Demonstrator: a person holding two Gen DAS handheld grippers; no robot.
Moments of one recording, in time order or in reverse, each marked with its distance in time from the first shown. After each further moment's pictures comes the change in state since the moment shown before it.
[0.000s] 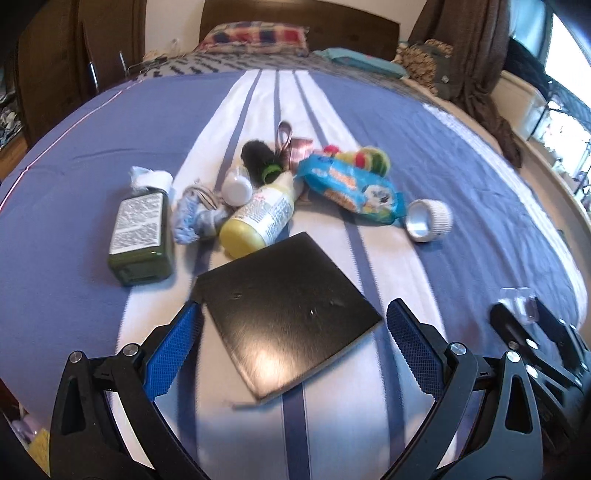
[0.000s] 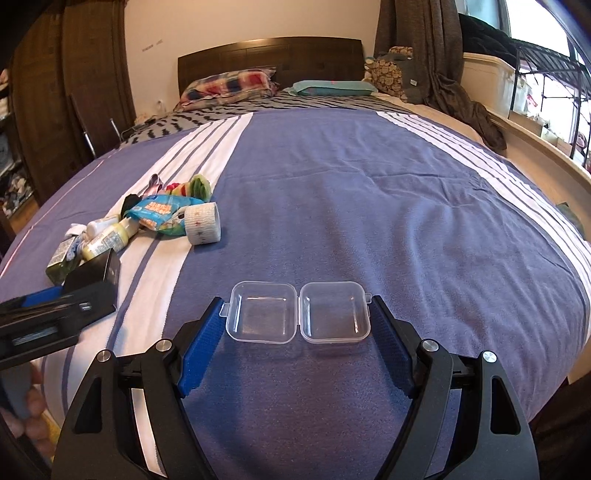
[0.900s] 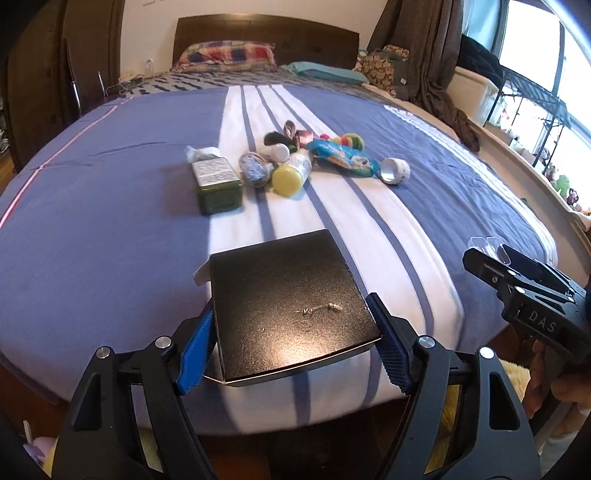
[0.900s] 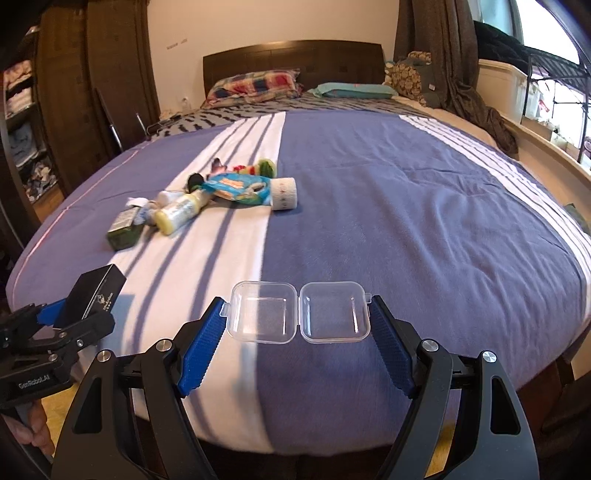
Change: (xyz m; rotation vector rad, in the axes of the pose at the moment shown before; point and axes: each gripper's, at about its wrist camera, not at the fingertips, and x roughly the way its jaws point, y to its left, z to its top) left arm -0.090 0.060 -0.081 0.105 -0.084 -0.126; right arm -0.067 0.053 -0.040 -0.027 -0.011 0.054
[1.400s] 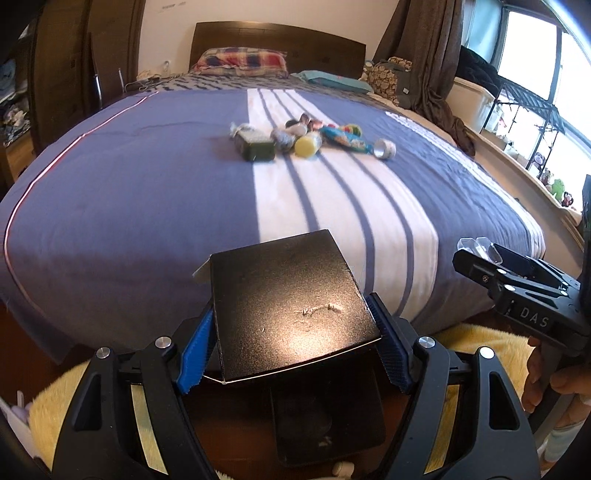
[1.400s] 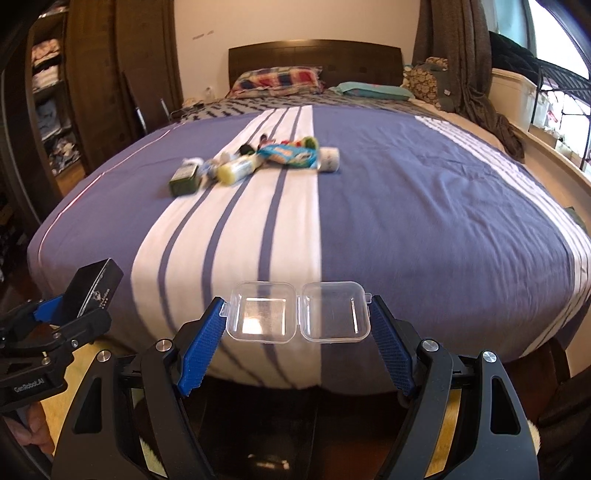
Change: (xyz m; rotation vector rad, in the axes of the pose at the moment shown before) left arm -0.068 0.011 -0.079 -0.037 -0.021 0.013; right arm -0.053 0.035 -0.061 -0.070 0.043 0.049
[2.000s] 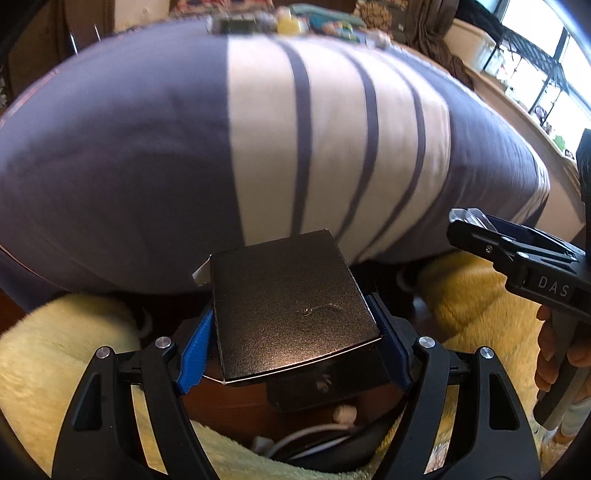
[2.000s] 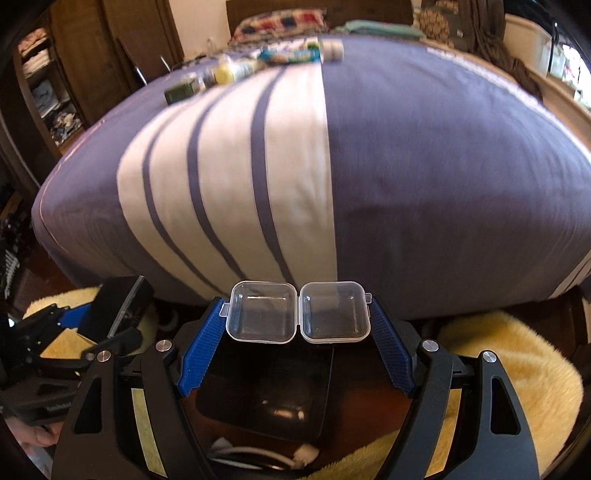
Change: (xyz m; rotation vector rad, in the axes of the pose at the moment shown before) left arm 0.060 -0.005 -0.077 0.032 0.266 -0.045; right arm 0.049 -0.010 -0.074 0.050 0.251 0.075
